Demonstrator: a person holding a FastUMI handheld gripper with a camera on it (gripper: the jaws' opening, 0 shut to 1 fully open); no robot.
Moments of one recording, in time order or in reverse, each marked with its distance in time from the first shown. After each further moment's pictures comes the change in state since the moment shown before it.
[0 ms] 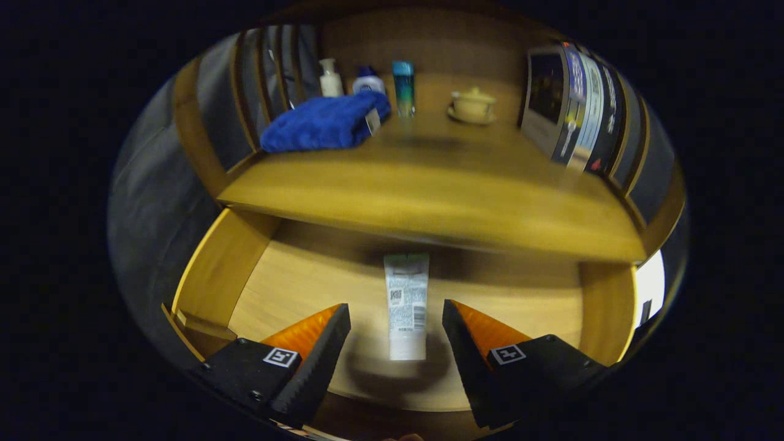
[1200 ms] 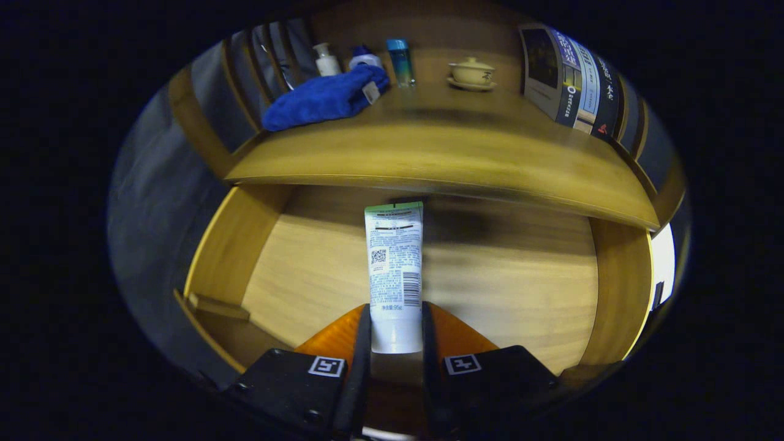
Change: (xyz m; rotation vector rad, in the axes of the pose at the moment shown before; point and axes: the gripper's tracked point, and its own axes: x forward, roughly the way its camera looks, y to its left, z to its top) arm -0.097 0.012 0.035 -0.025 0.021 0.121
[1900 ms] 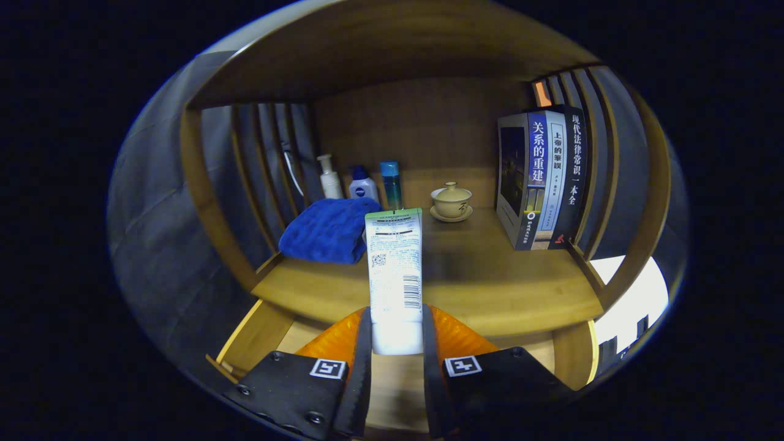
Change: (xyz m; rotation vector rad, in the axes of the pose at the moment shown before) arm -0.030 -0.023 0.163 0.029 -0.480 -0.097
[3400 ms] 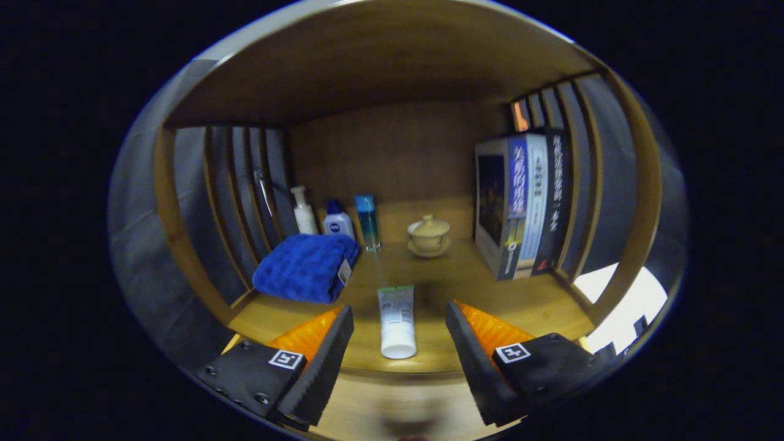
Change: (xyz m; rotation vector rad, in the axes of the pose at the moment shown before) arm -0.040 -0.011 0.041 -0.048 -0.239 -0.097
